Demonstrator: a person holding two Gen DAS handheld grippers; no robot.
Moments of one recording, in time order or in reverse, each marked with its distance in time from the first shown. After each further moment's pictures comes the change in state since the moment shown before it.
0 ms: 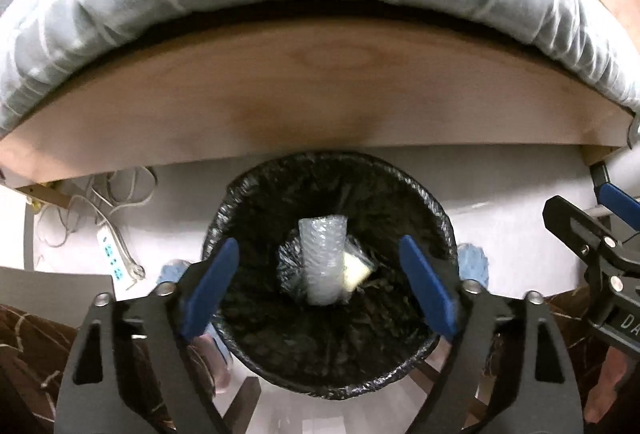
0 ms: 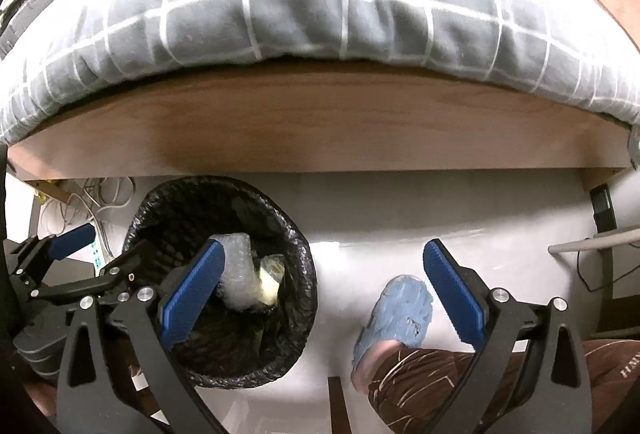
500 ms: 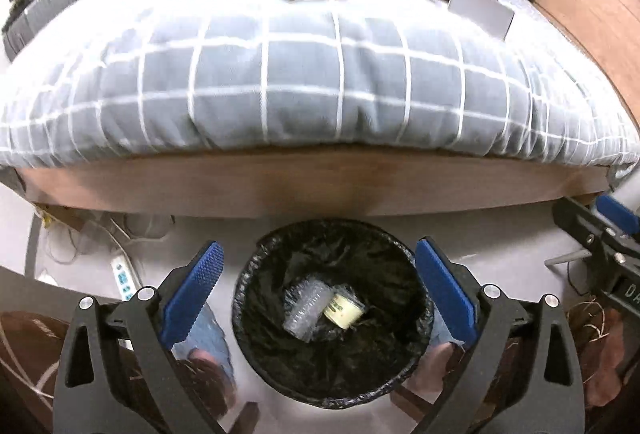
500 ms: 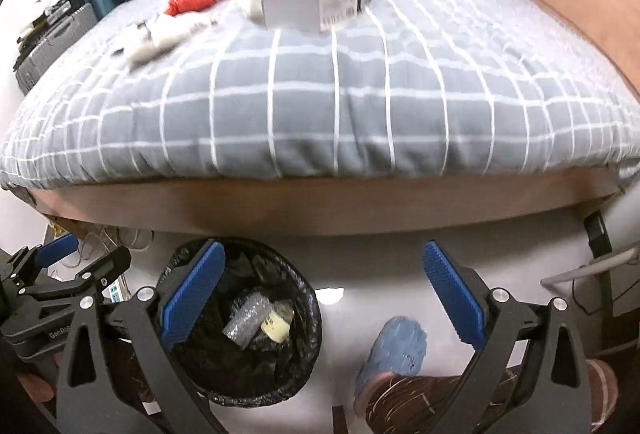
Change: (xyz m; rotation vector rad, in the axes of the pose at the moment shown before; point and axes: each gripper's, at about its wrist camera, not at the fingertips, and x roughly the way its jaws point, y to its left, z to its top) left arm -0.088 0.021 0.019 -0.048 -0.189 -0.013; right arm -0.084 -0.002 0.031 -0.001 -0.195 0.013
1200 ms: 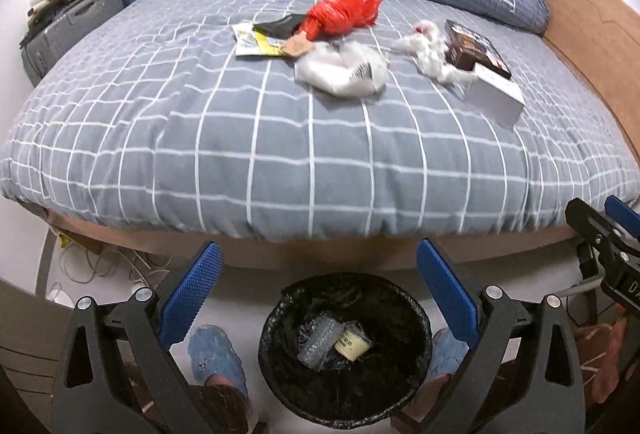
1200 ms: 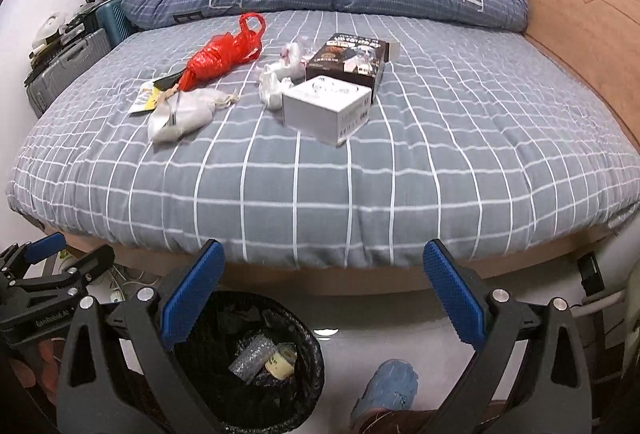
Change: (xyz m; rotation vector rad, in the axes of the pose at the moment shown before) left arm -0.043 0.023 0.063 -0.042 -0.089 0.035; right arm -0.029 0.011 0.064 -0.025 -0.109 0.000
